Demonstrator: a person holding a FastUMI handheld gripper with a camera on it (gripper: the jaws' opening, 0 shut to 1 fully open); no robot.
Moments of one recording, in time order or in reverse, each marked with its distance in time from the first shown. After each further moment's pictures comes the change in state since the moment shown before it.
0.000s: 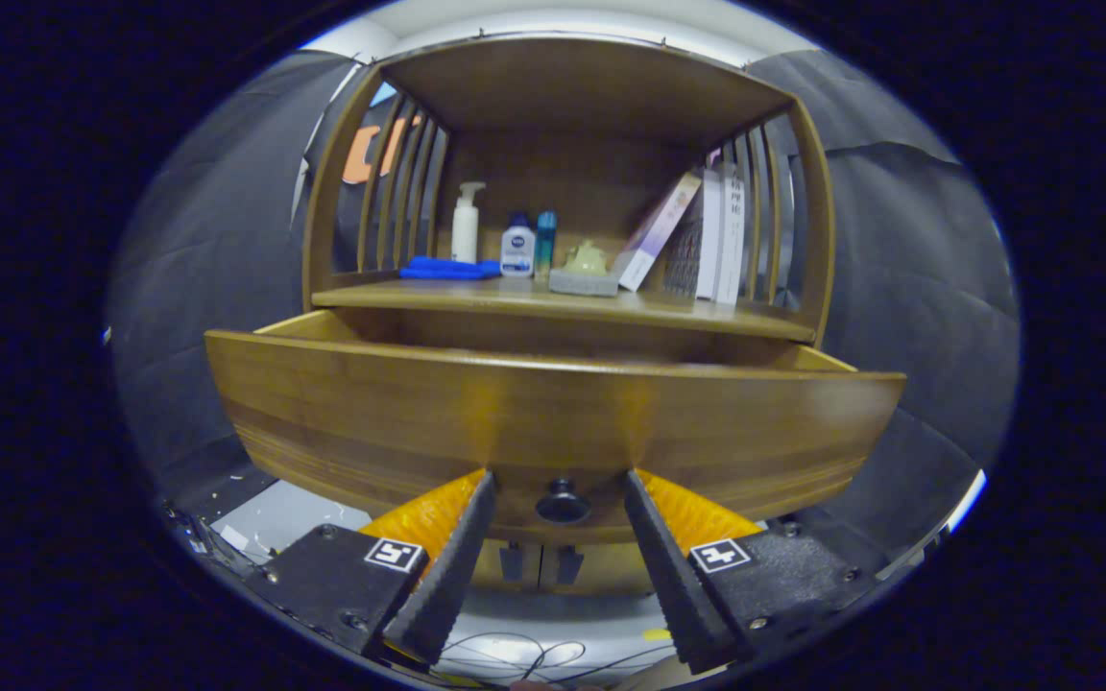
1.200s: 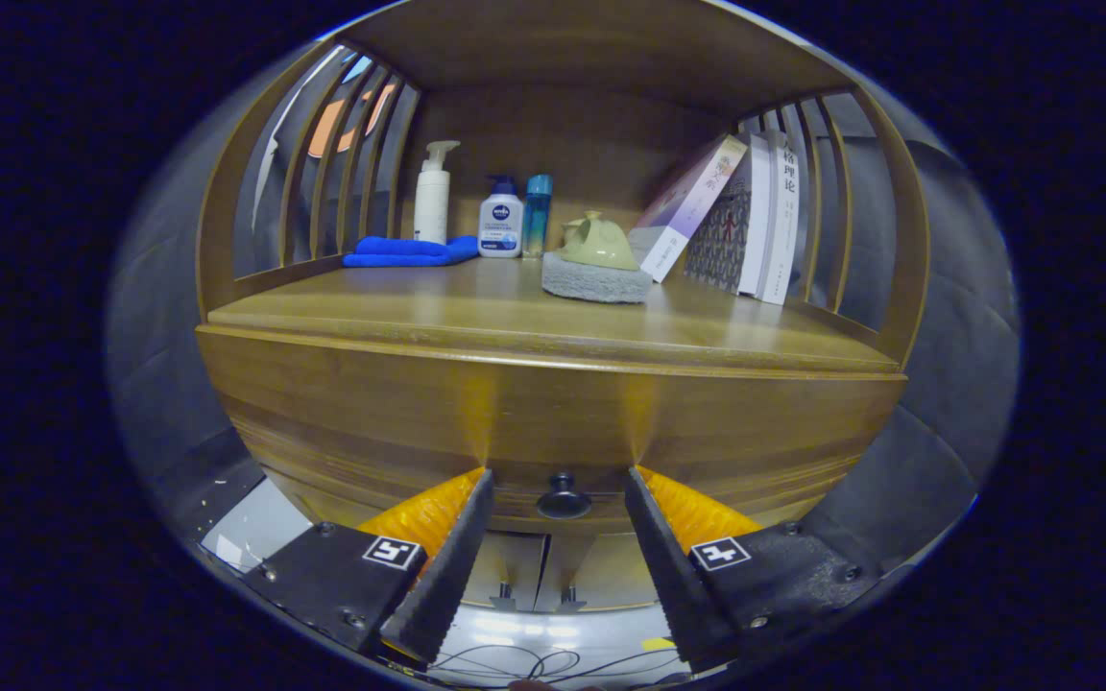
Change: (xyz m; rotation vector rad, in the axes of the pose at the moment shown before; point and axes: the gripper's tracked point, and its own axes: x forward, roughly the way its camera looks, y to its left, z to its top) arm 0.102 0.001 0.037 -0.011 0.093 -0.032
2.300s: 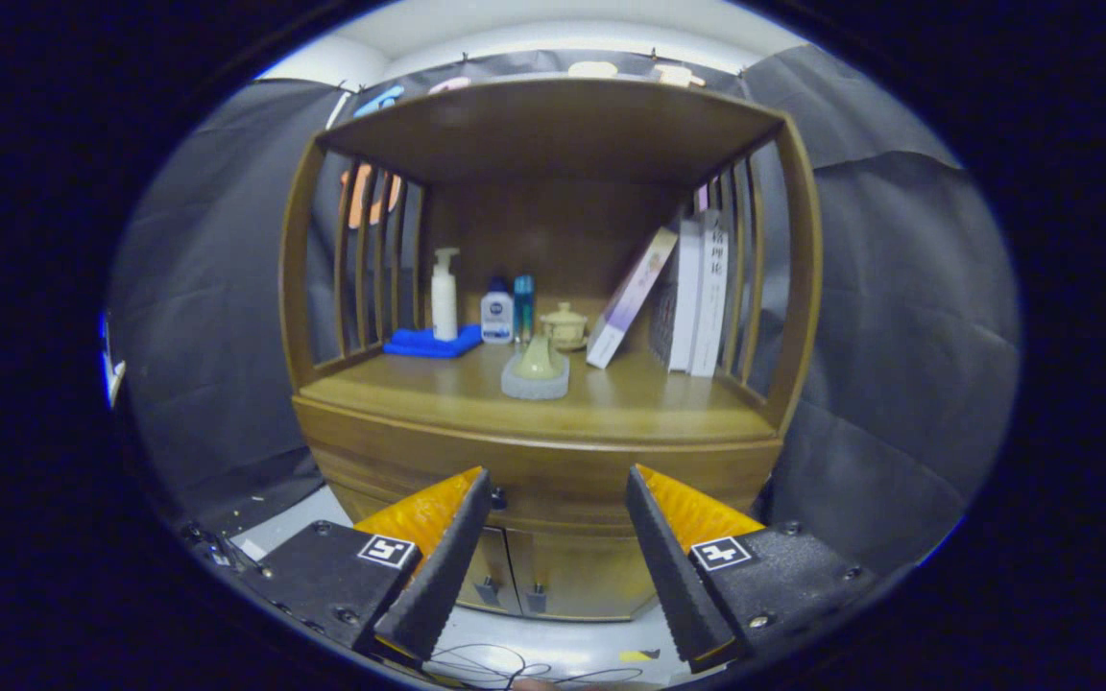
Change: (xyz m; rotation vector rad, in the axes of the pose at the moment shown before) arm -0.160 -0.083 0.078 0.022 -0.217 0.134
